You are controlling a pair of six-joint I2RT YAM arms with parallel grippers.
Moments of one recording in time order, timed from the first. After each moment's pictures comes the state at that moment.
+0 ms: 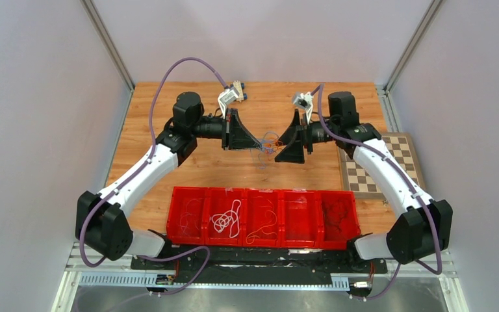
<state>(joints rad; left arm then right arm) -0.48 1.37 1.14 0.10 1.12 -0.48 0.29 1.38 1.23 -0.44 -1.20 -0.06</state>
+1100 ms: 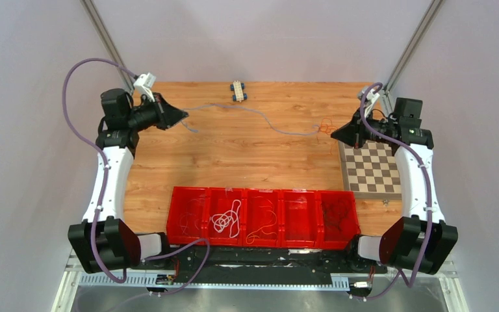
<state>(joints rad) 0.11 1.25 1.17 -0.27 0.90 -0.23 -0.18 1.29 1.24 -0.73 -1.08 -0.46</state>
